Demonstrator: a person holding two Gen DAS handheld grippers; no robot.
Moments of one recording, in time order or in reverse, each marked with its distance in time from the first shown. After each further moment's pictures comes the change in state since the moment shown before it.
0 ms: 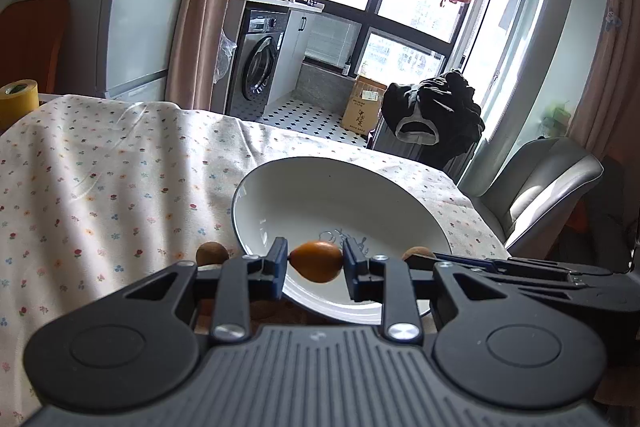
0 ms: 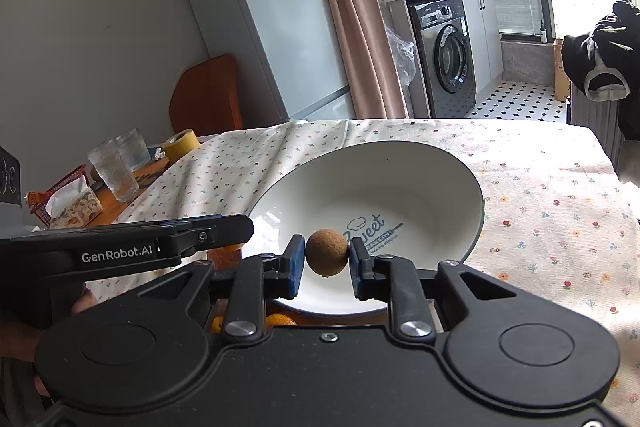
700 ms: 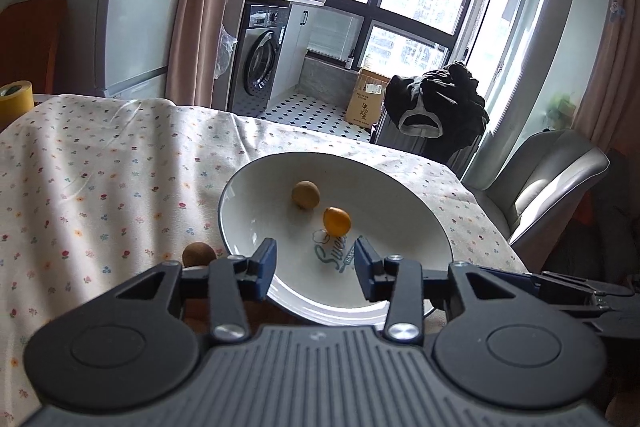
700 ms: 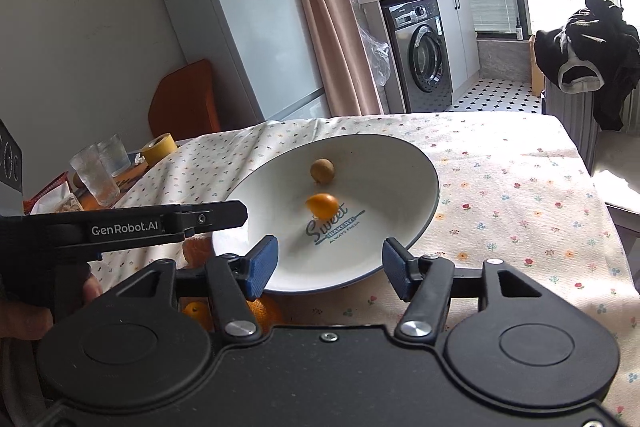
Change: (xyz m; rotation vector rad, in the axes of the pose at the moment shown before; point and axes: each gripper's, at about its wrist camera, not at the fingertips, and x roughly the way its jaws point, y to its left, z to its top) left arm 0.006 -0.010 0.002 0.009 0.009 0.025; right arm -0.018 -0.011 -0.012 0.031 -0.018 -0.067
